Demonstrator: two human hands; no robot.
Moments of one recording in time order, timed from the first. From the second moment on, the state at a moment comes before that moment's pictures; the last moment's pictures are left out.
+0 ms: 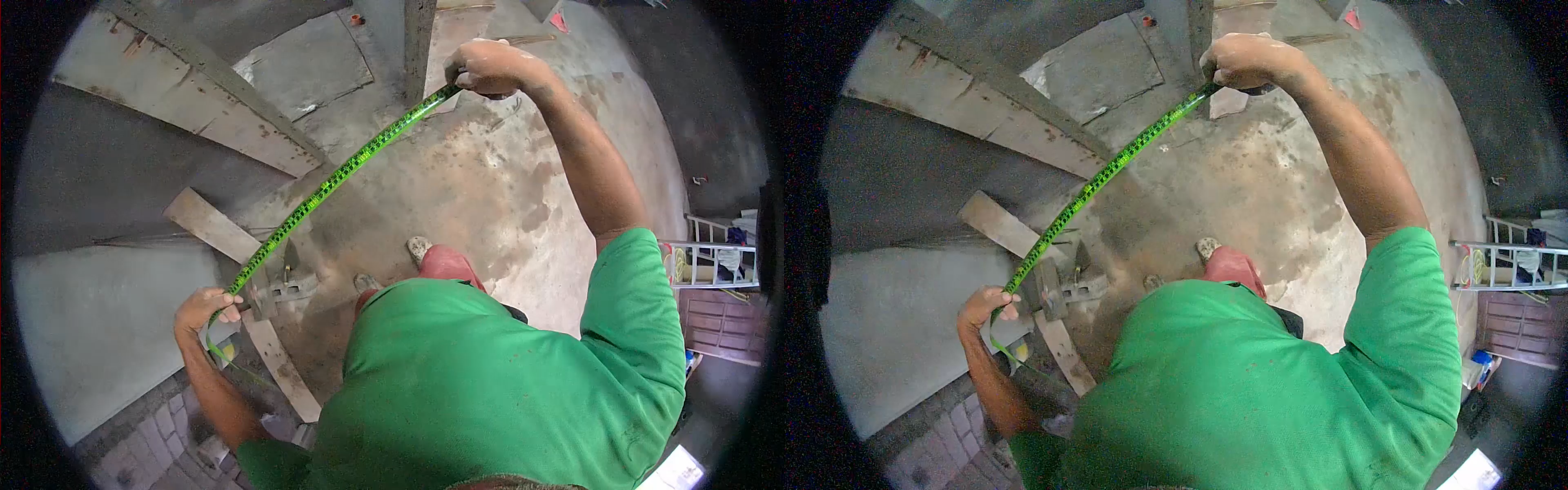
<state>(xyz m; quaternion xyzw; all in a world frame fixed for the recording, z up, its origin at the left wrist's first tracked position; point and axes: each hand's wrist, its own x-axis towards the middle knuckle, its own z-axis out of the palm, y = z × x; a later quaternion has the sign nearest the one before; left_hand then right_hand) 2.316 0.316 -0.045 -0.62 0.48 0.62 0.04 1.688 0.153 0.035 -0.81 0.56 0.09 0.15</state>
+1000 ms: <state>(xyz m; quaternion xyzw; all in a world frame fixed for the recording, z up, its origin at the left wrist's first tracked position) 2.240 0.277 0.024 -0.70 0.57 0.43 -0.08 1.636 0.148 0.008 -0.87 0.42 0.05 0.24</state>
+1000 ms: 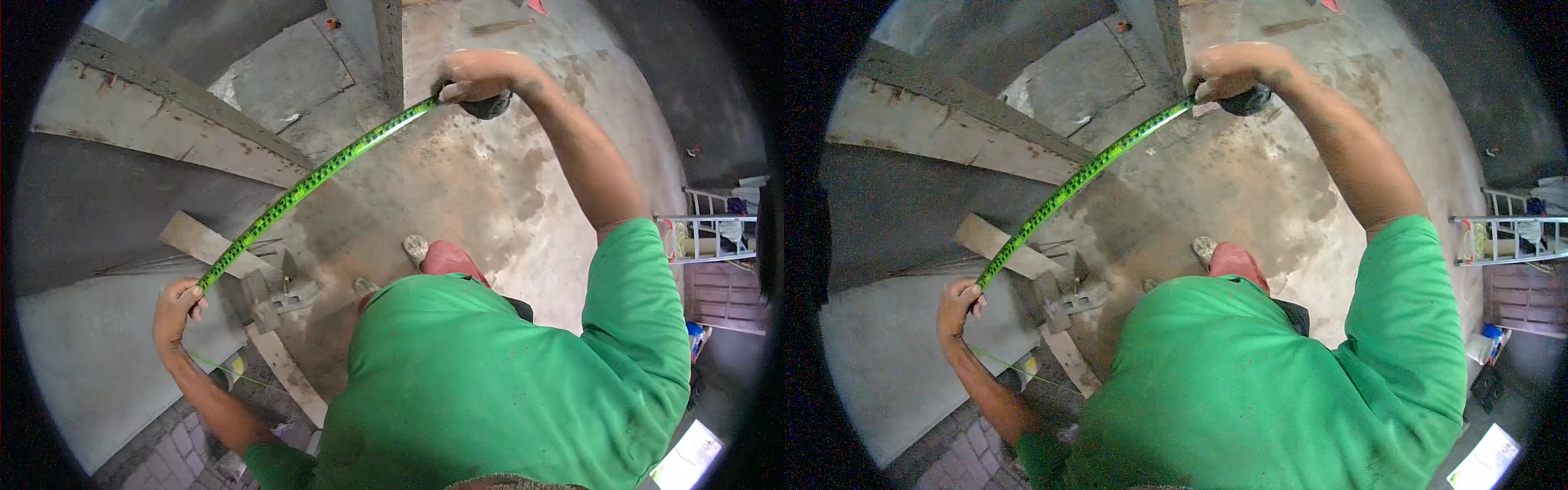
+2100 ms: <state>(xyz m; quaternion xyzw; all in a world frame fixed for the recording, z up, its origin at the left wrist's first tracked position) 2.258 0.258 0.045 -0.70 0.59 0.40 -0.08 1.650 0.133 0.020 -0.88 0.43 -0.05 0.21</state>
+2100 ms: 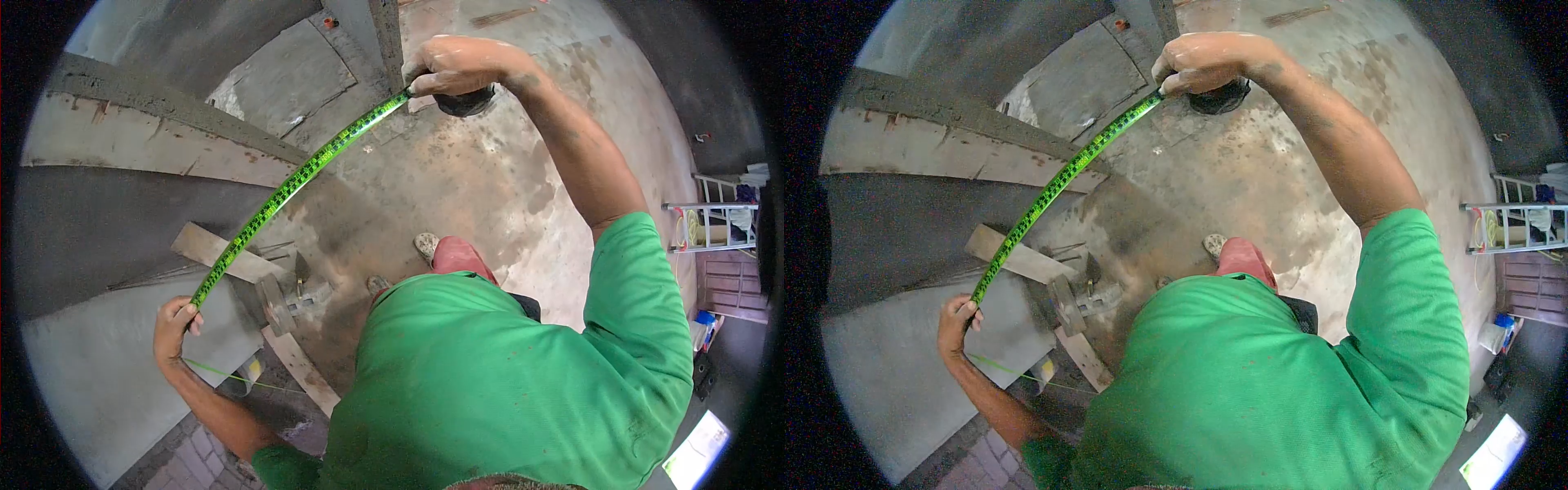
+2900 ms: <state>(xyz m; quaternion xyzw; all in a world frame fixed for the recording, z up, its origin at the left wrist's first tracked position) 2.261 0.469 0.110 -0.88 0.47 -0.09 -0.07 1.683 0.002 -0.007 -0.86 0.45 -0.22 -0.01</state>
